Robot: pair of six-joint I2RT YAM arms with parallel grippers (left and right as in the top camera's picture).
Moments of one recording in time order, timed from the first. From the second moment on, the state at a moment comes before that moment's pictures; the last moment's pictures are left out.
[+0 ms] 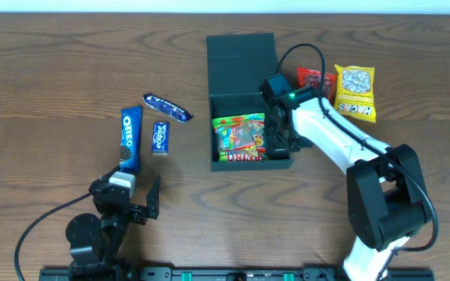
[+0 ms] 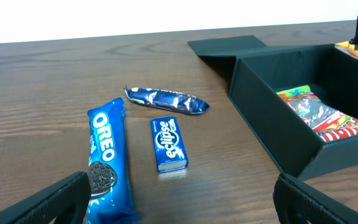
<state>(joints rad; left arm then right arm) 0.12 0.01 0.13 -0.43 0.39 0.09 0.43 1.92 1.33 -0.98 0.13 0.41</state>
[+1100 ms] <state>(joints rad) 0.12 0.01 0.13 -0.43 0.39 0.09 0.43 1.36 1.57 -1.13 0.14 0.42</state>
